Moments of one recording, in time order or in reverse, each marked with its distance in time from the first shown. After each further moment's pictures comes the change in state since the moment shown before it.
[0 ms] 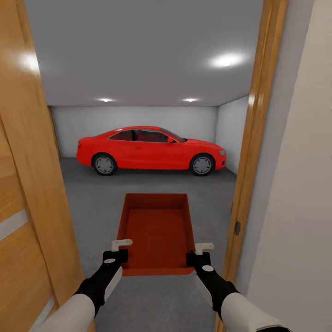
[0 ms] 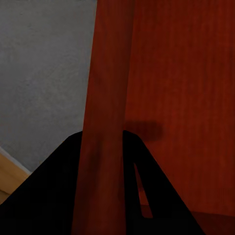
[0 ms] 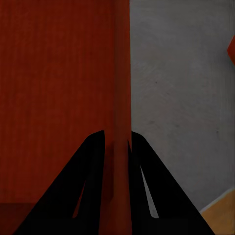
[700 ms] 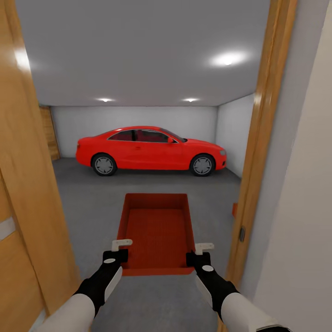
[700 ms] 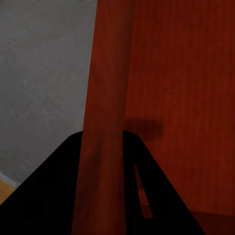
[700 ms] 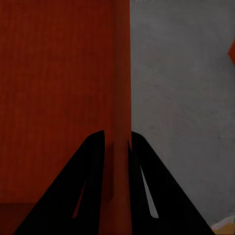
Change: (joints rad) left arm 0.000 0.000 0.000 -0.001 -0.001 0.000 0.000; right arm 0.000 0.000 0.000 0.000 0.000 -0.001 0.000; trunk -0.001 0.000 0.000
